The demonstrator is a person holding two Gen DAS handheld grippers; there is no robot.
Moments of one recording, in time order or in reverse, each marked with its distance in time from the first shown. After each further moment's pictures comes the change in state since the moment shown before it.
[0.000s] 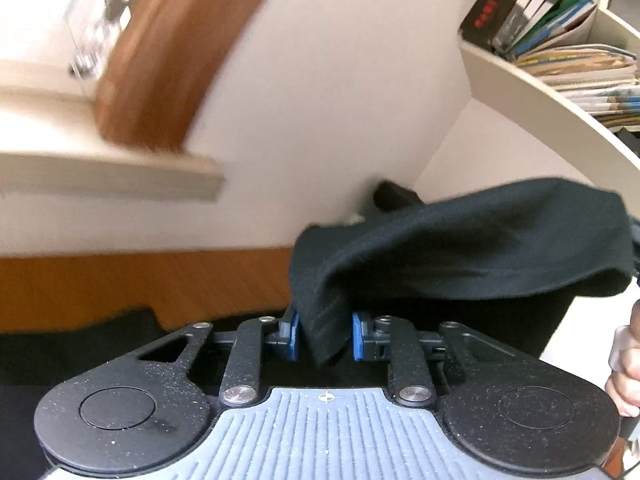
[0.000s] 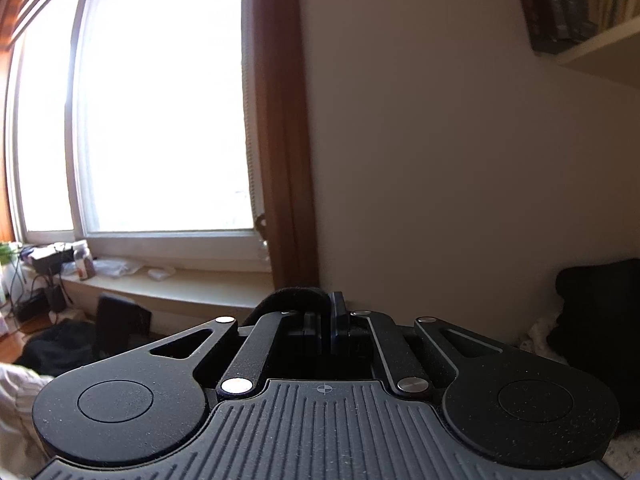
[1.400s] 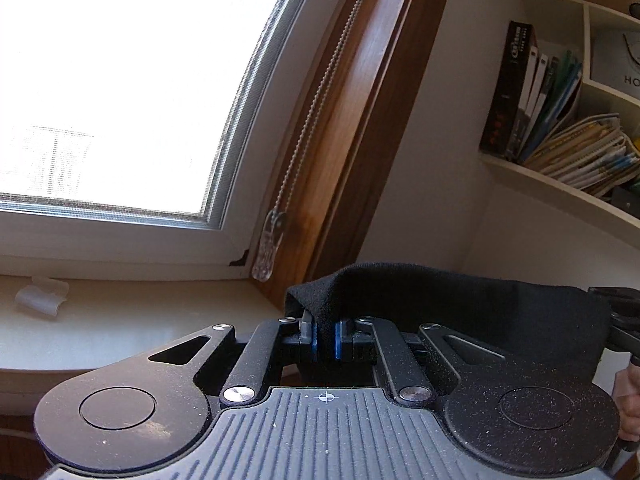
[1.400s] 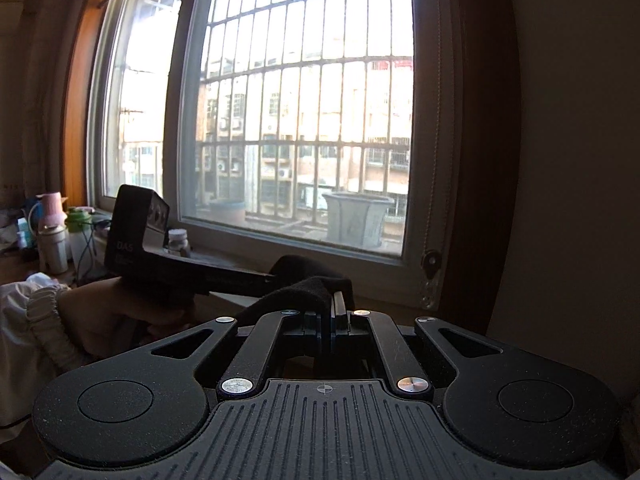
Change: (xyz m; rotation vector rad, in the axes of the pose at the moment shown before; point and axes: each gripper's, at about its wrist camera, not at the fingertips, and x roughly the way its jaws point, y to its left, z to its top) left arm -0.196 0.049 0.079 0.138 -0.202 0.150; right arm 0.045 0.153 0.042 -0.152 0.005 0.221
